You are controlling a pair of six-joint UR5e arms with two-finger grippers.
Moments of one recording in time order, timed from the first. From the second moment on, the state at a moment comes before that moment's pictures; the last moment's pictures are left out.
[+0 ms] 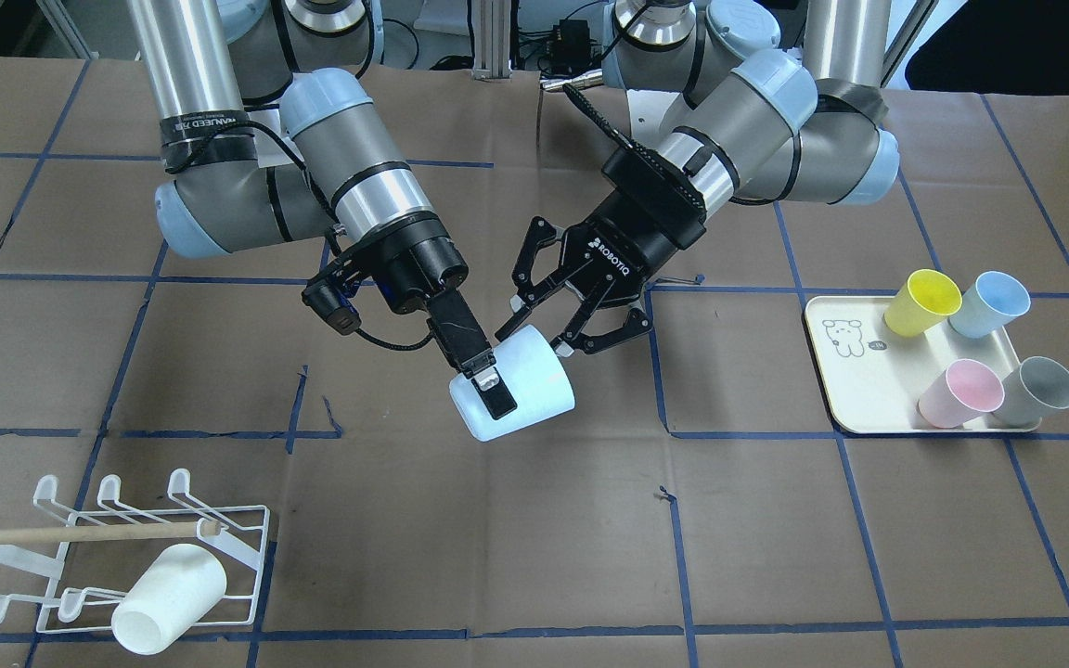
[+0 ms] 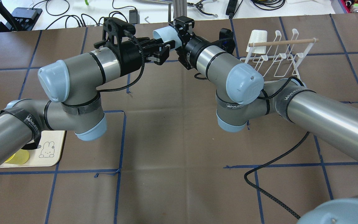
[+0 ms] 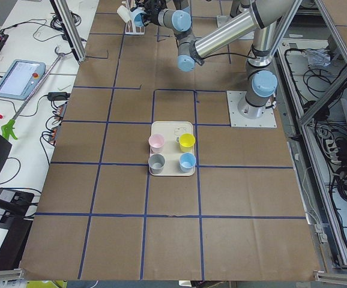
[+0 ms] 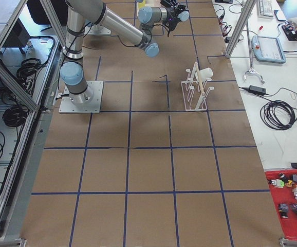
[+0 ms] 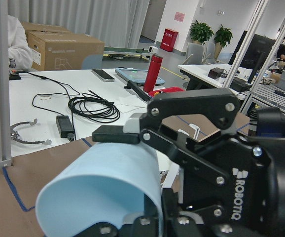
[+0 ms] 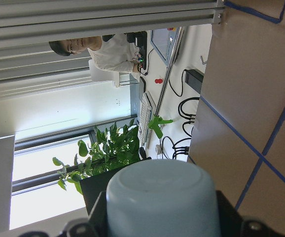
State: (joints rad) left arm -1.62 -1.79 -2.05 0.20 0.84 0.09; right arm 1.83 -1.17 1.92 -3.57 -1.27 1.65
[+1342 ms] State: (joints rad) left arm -1.46 -1.63 -2.03 -0.15 1.07 0.10; right arm 1.68 -1.18 1.88 -3.58 -1.27 1.35
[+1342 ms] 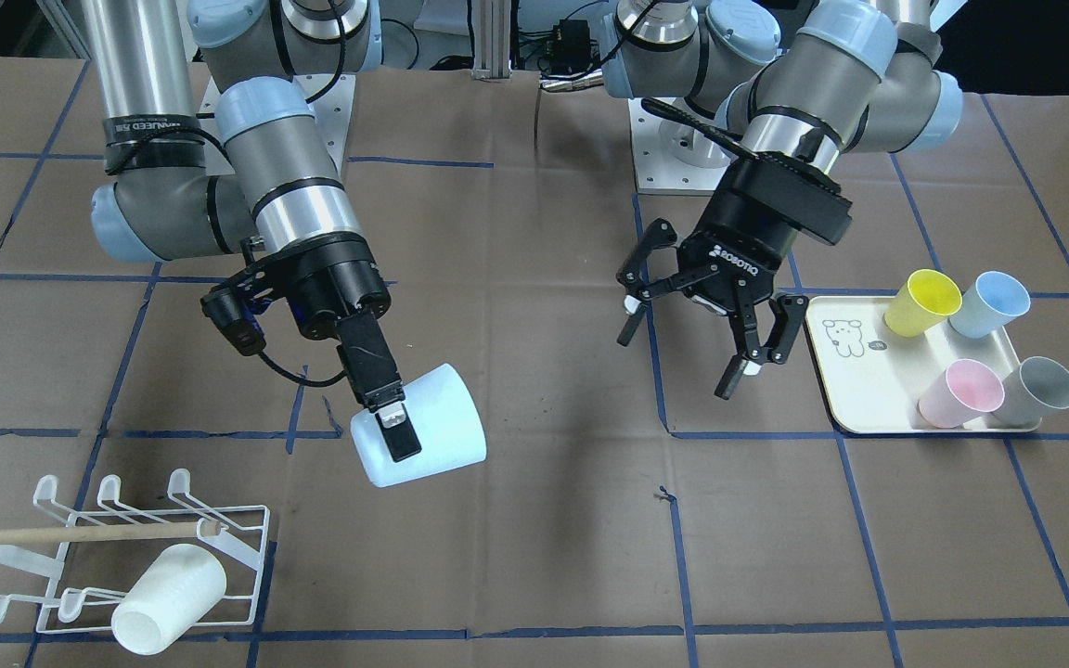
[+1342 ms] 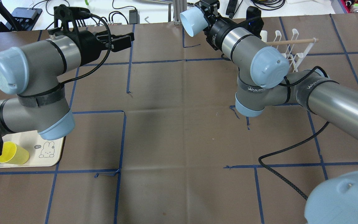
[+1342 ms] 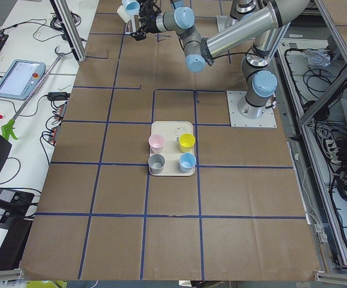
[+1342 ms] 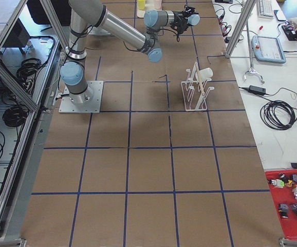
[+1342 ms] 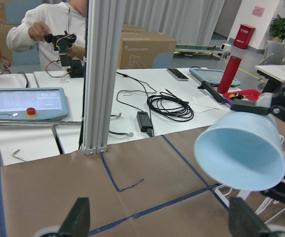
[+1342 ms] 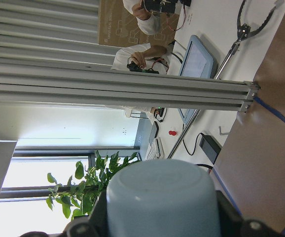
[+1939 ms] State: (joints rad) left arm -1.45 -1.66 -1.69 -0.92 1.39 0.10; right arm 1.53 -1.18 1.88 -3.57 -1.29 0.78
